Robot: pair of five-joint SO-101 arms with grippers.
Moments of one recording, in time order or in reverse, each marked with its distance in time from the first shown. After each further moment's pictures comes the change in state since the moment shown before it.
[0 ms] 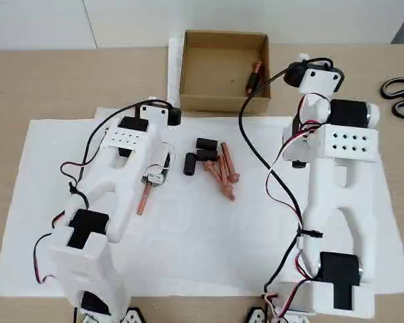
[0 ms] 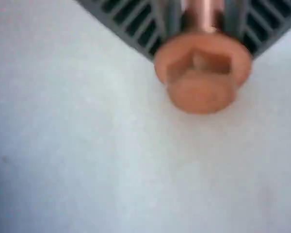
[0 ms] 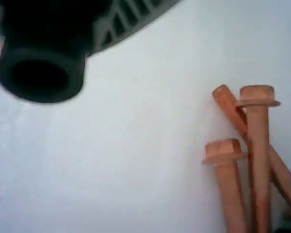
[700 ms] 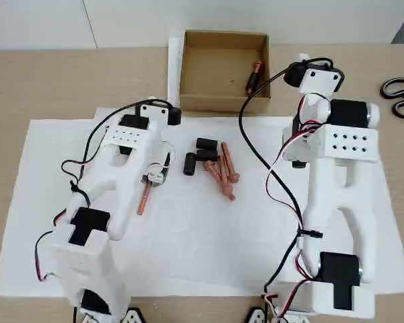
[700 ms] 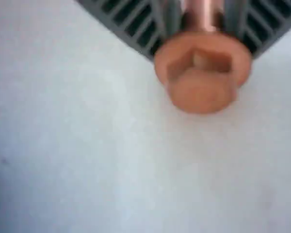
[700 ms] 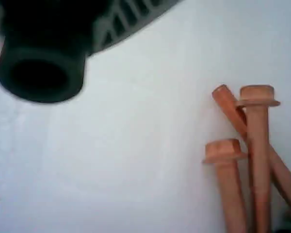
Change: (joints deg) left arm 0.0 0.4 -2.9 3.4 0.2; right arm 0.0 0.0 0.0 0.0 0.0
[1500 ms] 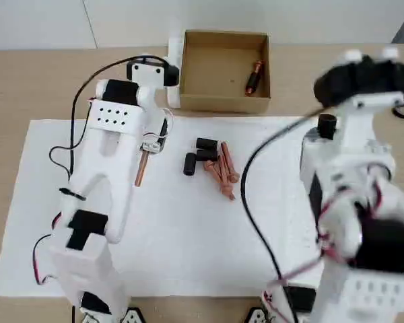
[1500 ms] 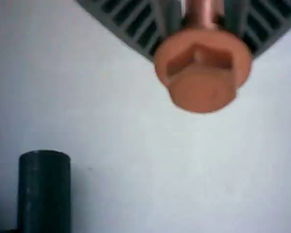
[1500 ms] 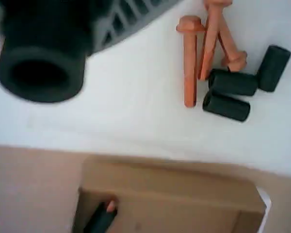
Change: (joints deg) left arm -0.3 -5.4 -25.8 18.4 0.2; right arm 0.0 -46.2 11.5 -9.6 0.0
